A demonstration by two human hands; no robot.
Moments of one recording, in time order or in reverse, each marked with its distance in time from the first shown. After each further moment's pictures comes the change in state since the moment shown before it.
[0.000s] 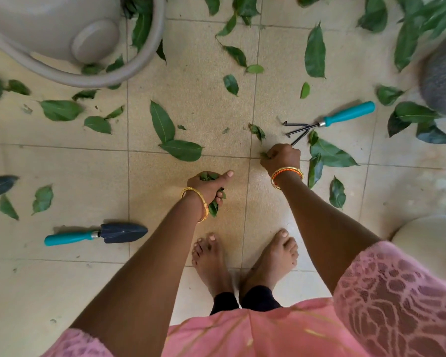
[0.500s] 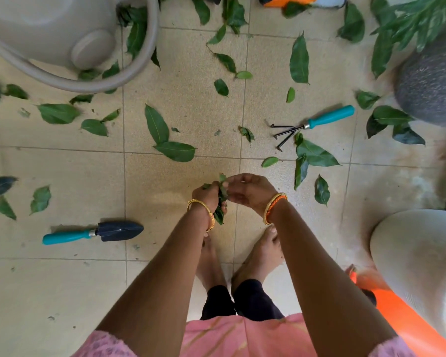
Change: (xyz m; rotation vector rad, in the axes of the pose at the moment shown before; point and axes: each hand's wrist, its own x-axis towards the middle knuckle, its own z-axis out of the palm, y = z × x) left_hand -0.022 -0.015 0.025 -0.167 0.078 -0.122; right_hand -0.089 -0.029 -0.020 0.967 -0.575 0.355
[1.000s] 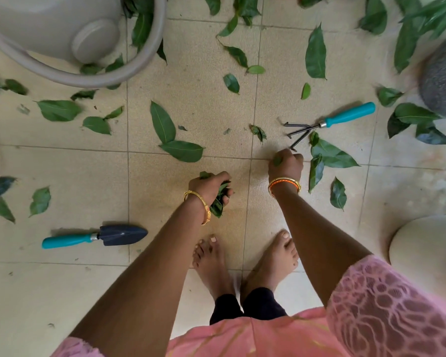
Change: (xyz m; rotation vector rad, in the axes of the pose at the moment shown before) left_hand 0.016 0.025 -0.015 0.037 -0.072 0.046; right_hand 0.086 0.003 -0.033 -0.732 0.796 -0.253
